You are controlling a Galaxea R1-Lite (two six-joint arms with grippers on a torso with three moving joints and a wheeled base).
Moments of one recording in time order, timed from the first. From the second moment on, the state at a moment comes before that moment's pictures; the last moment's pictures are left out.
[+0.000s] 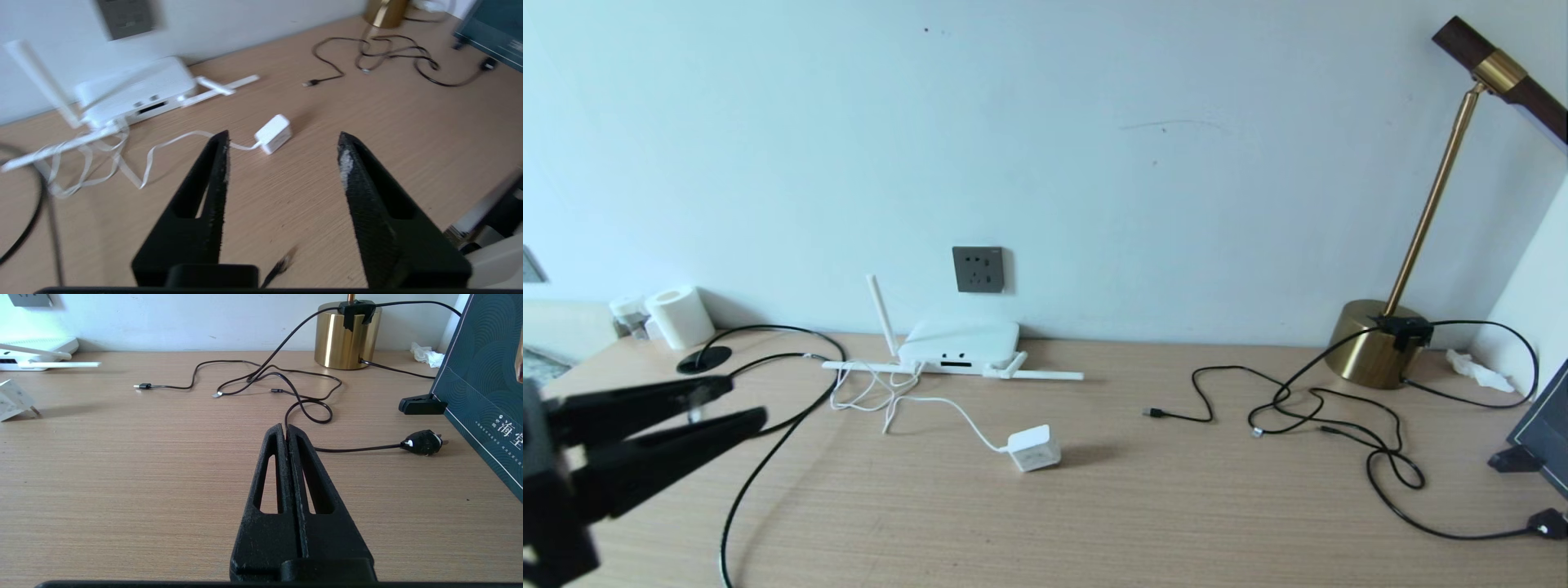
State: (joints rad) left arm -0.13 0.98 -0.68 -0.07 -0.43 0.08; right arm 0.01 0.00 0.00 -0.04 -0.03 0.04
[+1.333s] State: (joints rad) left arm -0.37 1.77 -1.18 0.09 -0.22 0.66; right arm 0.01 0.00 0.00 -0.04 -0.03 0.04
